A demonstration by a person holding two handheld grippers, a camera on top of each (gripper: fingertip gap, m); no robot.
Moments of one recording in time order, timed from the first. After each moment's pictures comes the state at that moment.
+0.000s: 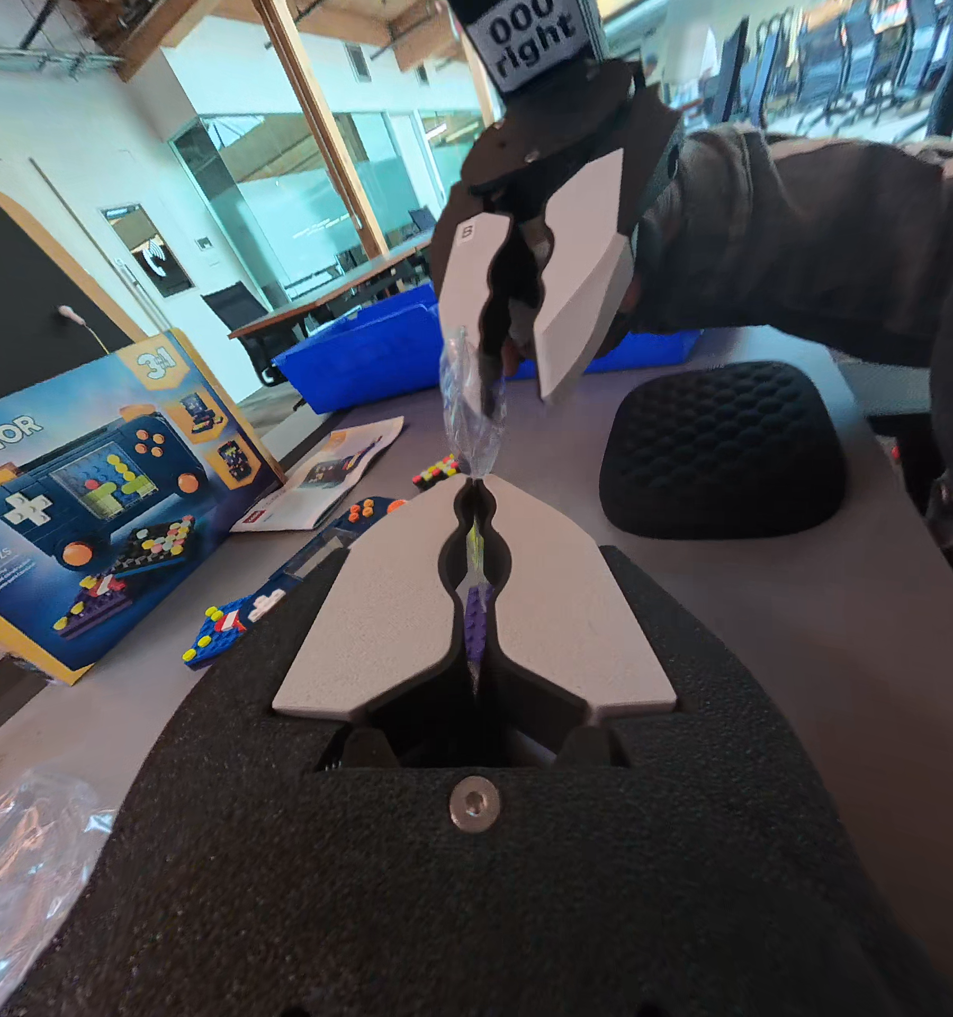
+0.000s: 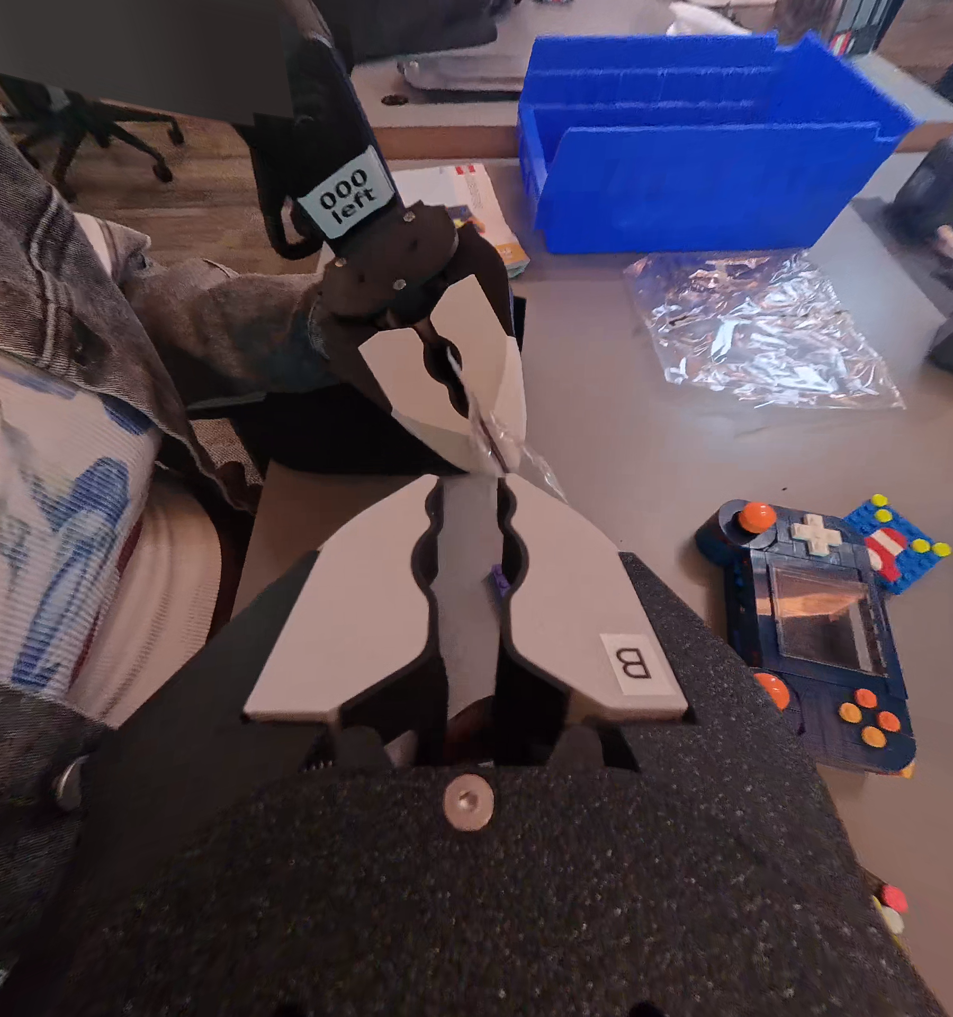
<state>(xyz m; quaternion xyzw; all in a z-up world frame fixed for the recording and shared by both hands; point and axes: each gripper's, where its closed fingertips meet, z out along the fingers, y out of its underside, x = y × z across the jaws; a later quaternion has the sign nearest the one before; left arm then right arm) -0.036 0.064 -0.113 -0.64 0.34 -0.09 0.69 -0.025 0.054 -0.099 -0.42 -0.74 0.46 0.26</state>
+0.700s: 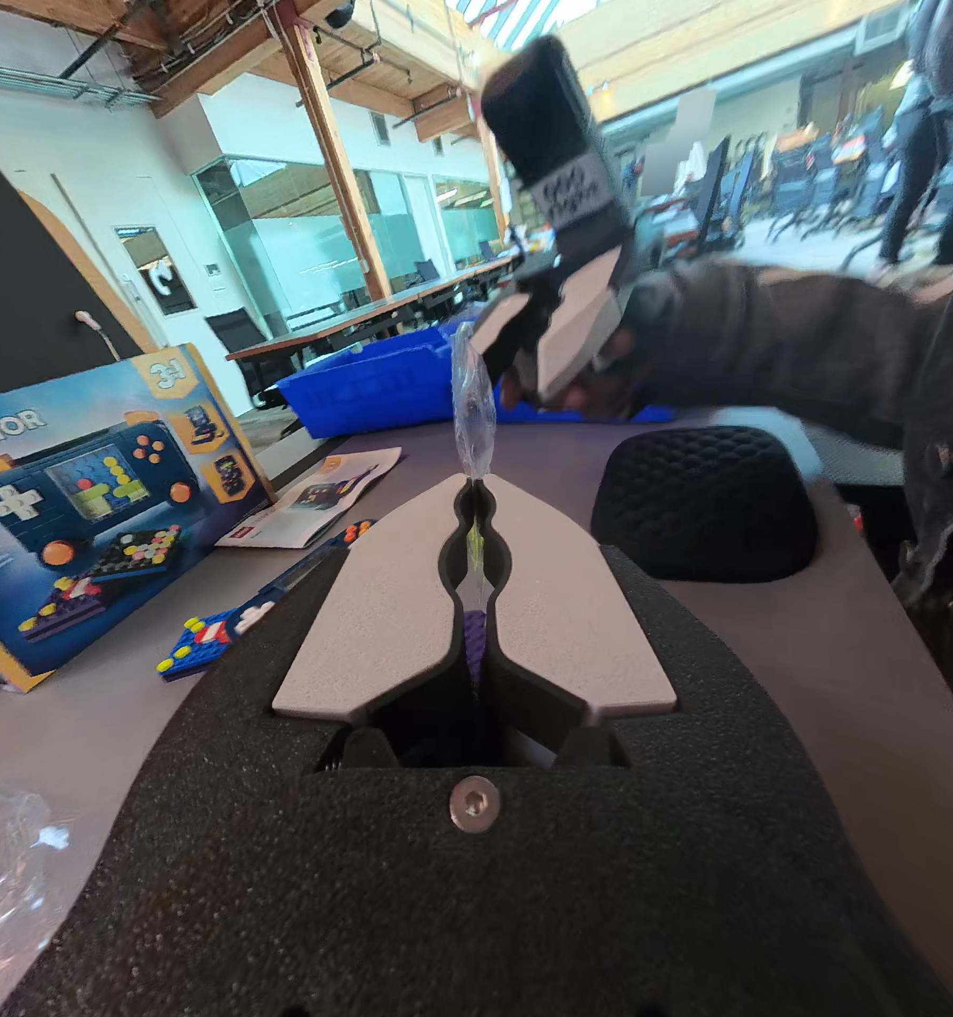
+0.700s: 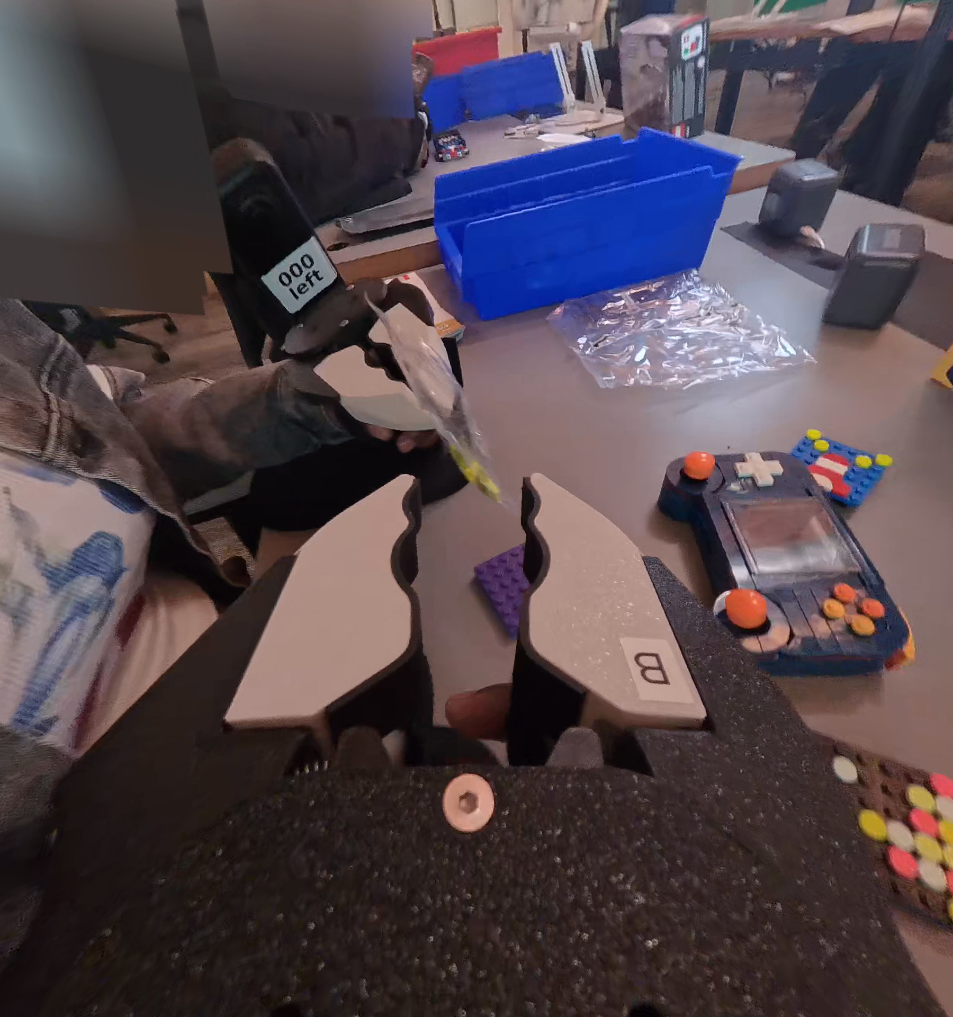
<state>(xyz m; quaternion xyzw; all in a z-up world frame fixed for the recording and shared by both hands) -0.042 0.059 -0.099 -0.62 0.30 -0.14 0.71 -0.010 0.088 -0.093 -0.48 -0.63 0.53 0.30</state>
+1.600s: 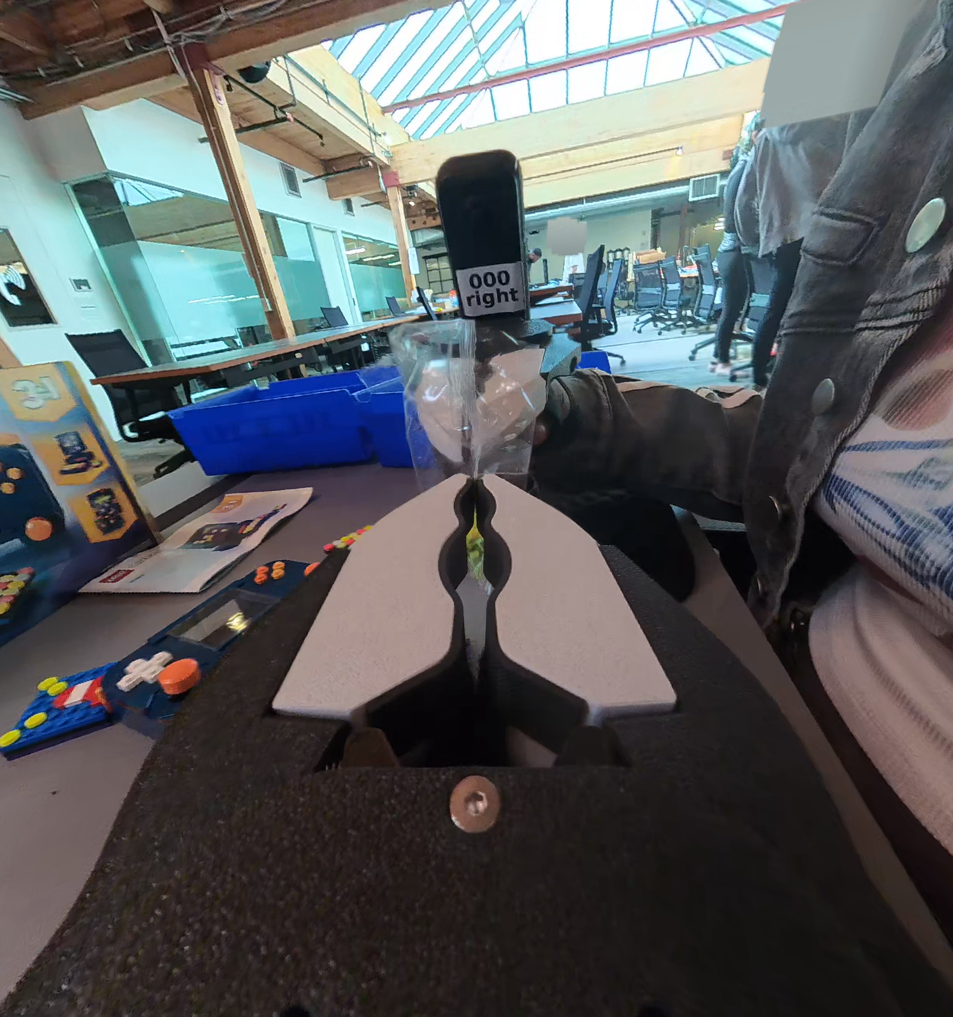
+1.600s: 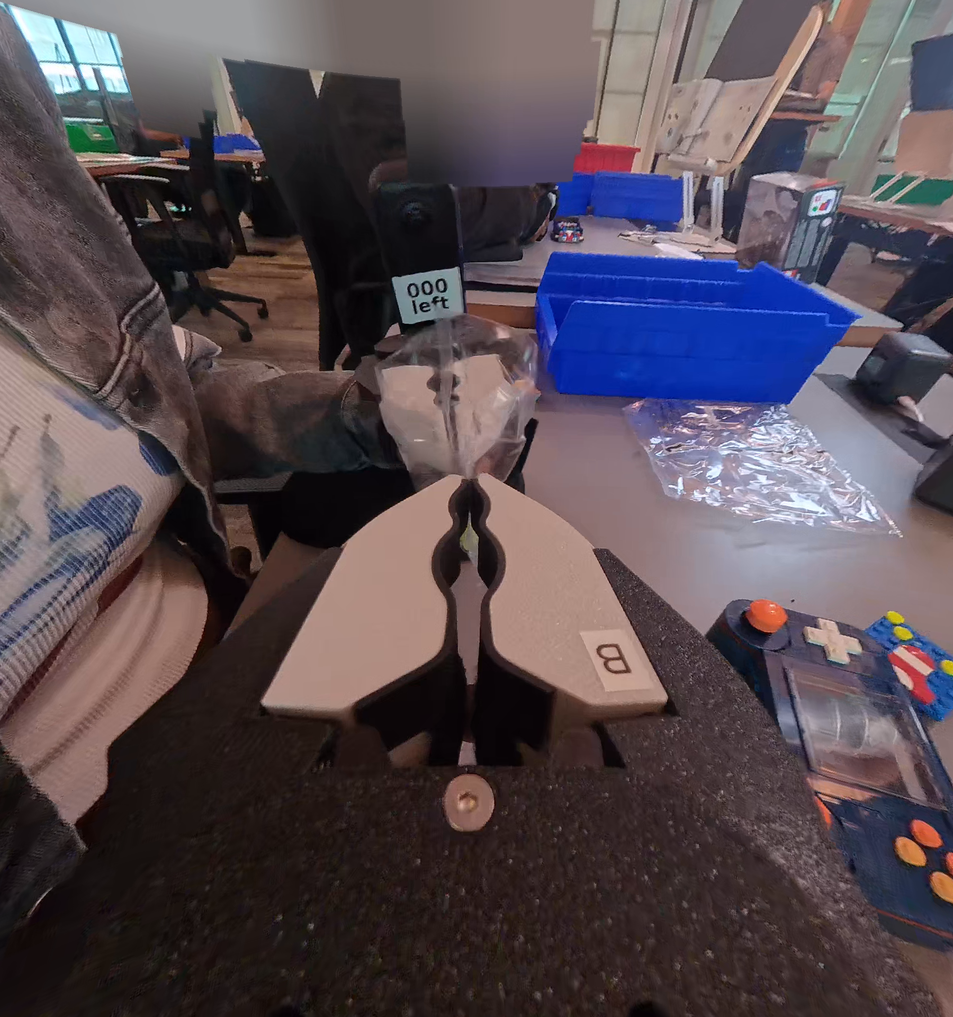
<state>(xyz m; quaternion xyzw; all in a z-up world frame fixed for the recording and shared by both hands) -0.030 0.042 -0.088 -0.58 0.31 -0.26 0.70 -0.028 0.051 -0.085 -0.34 -0.67 0.58 0.32</state>
